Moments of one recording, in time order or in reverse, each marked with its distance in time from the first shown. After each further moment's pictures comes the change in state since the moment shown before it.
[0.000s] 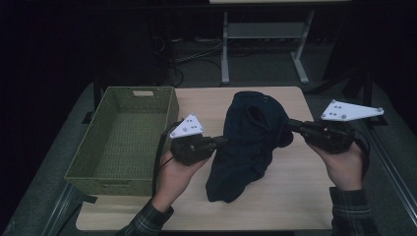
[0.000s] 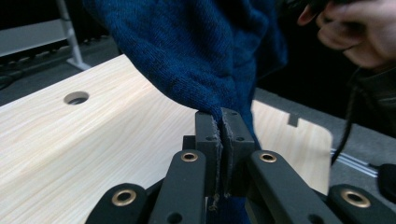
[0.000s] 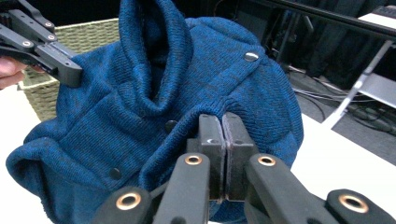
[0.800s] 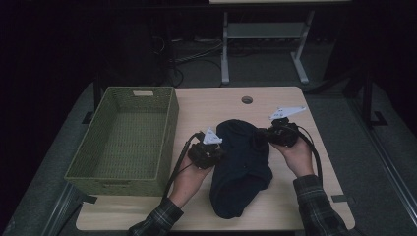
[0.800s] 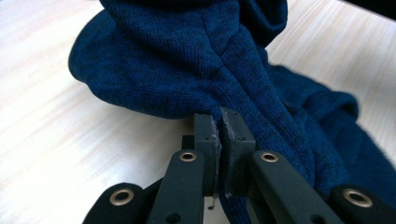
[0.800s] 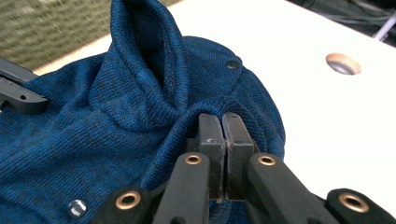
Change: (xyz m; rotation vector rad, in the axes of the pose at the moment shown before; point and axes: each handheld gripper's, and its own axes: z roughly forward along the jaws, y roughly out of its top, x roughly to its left) left arm 0.027 -0.065 0.078 0.322 0.151 -0.022; right arm -0.026 -0.062 0.144 0.266 0.043 0.098
